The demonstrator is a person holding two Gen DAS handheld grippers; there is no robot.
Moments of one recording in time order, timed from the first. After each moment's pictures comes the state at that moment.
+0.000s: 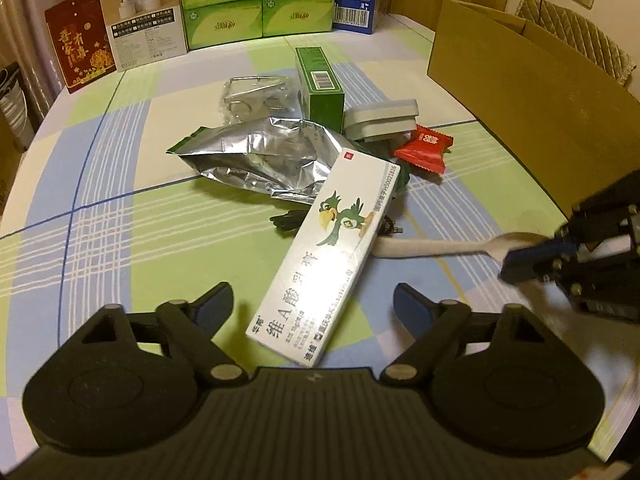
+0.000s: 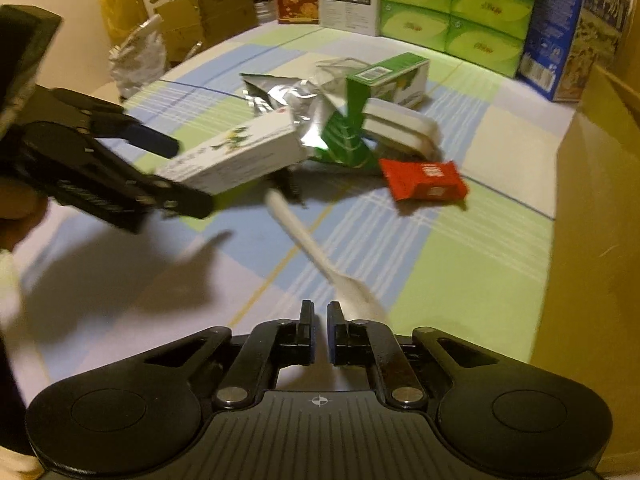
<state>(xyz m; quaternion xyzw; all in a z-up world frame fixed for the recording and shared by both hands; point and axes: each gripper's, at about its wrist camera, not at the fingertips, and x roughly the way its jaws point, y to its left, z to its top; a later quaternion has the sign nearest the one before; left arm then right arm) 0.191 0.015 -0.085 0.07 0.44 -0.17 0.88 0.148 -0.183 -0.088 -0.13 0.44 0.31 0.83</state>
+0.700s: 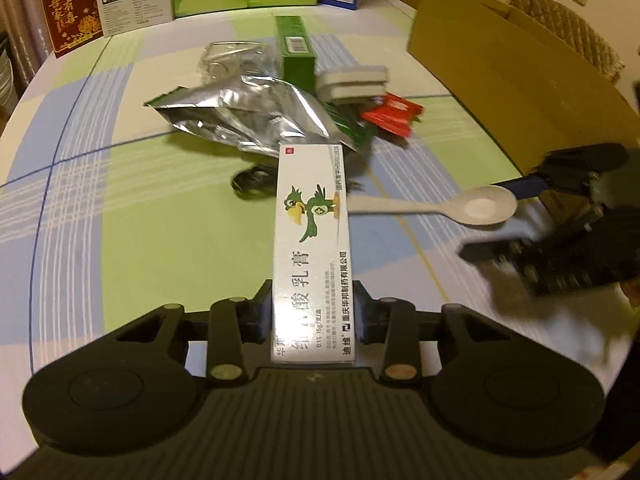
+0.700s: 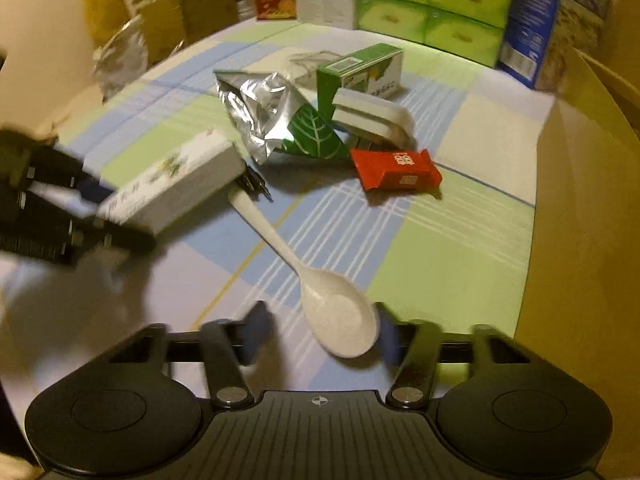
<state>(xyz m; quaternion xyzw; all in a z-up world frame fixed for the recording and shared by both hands) 0.159 0.010 -0.086 0.05 0.48 -0.19 0.86 0.155 -0.197 -0.092 -0.12 0.45 0.28 0.84</state>
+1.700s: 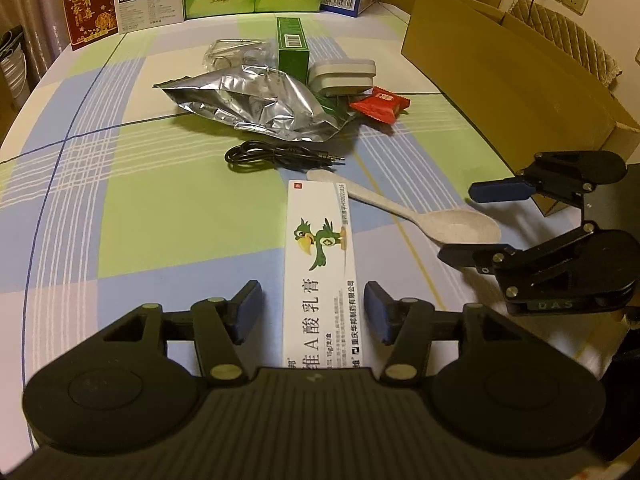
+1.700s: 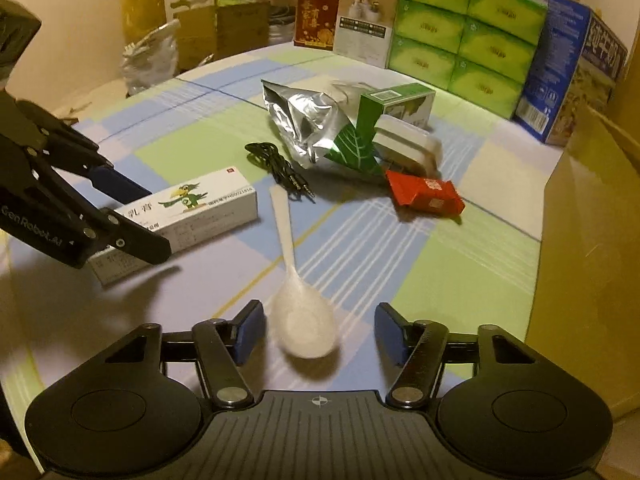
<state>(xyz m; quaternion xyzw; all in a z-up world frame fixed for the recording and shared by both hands) 0.125 0.009 -0.088 0.03 0.46 -0.17 0.87 0.116 -0.187 -0.103 -0.16 0.38 0.31 0.86</state>
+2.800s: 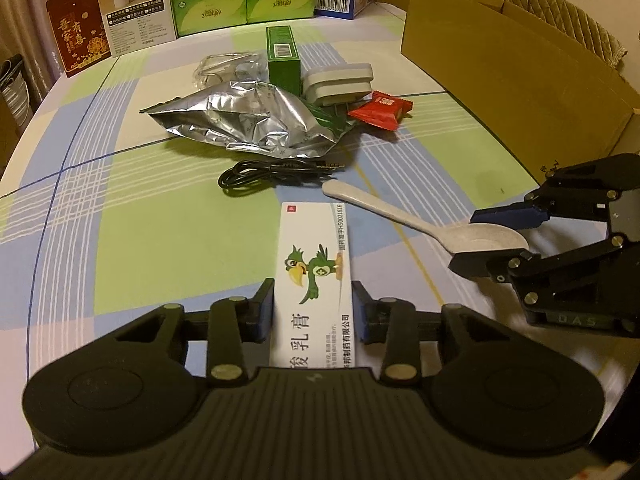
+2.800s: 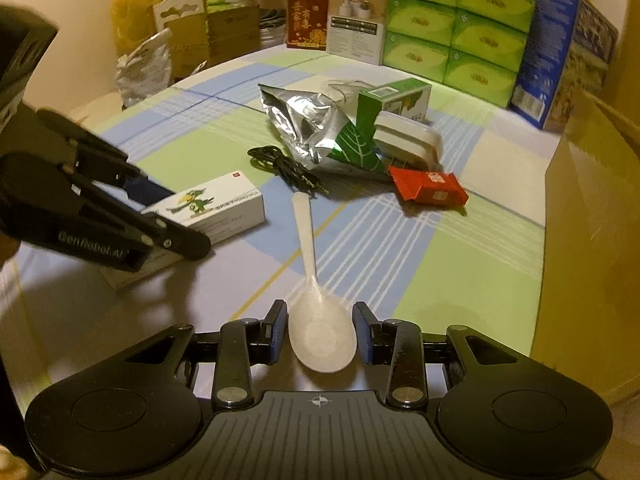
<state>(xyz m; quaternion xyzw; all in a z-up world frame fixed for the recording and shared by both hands) 0.138 -0.009 -0.092 0.07 0.45 -0.16 0.88 0.107 -0.182 -0.099 -0.17 0.37 0.30 0.86</state>
